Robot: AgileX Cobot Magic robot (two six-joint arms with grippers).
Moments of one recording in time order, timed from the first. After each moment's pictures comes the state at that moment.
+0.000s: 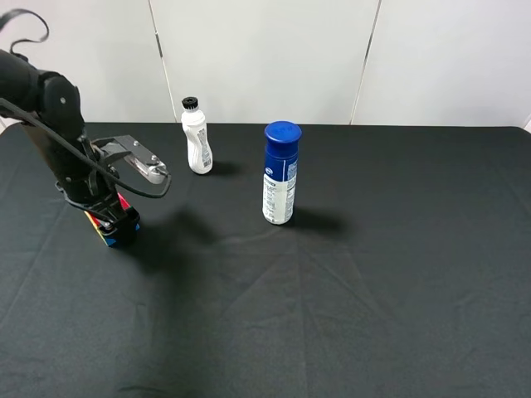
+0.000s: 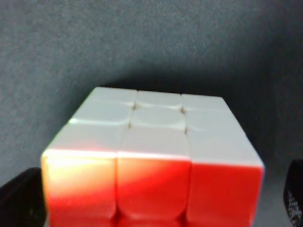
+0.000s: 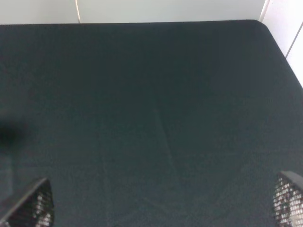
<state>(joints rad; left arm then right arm) -0.24 1.92 -1.00 0.06 0.56 0.50 -0.07 -0.01 -0.50 0.00 1.01 -0.01</state>
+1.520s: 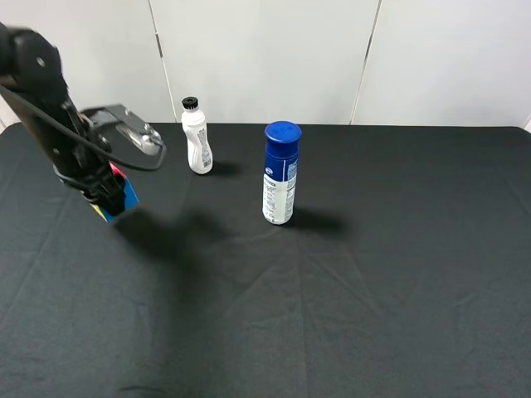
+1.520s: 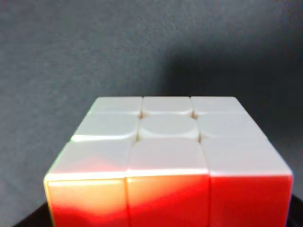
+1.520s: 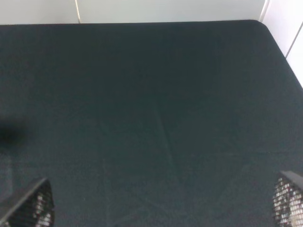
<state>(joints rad) -0.24 1.80 -1.05 0.06 0.63 0.50 -0.07 -0.01 -0.50 0.00 1.02 -0.01</state>
